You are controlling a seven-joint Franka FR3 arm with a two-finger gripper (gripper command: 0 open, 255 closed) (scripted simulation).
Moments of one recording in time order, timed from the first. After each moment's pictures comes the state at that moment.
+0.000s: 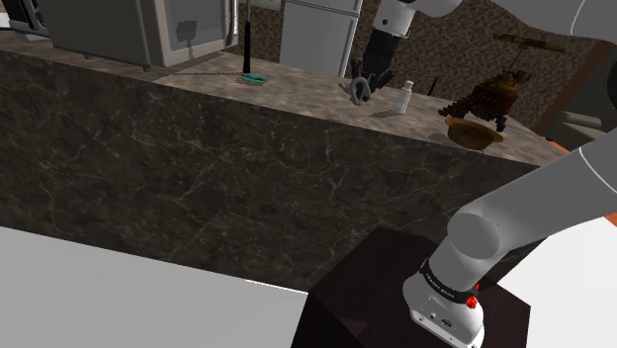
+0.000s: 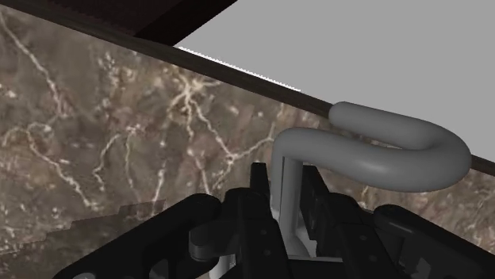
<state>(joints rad) -0.24 -0.39 0.04 -2.01 0.14 1.64 0.43</state>
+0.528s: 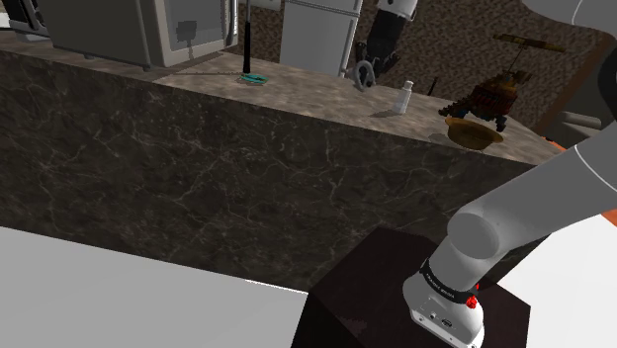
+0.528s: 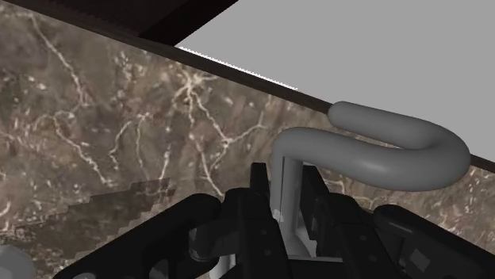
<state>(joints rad) -0.24 -0.36 0.03 -1.88 0.14 1.53 0.44</state>
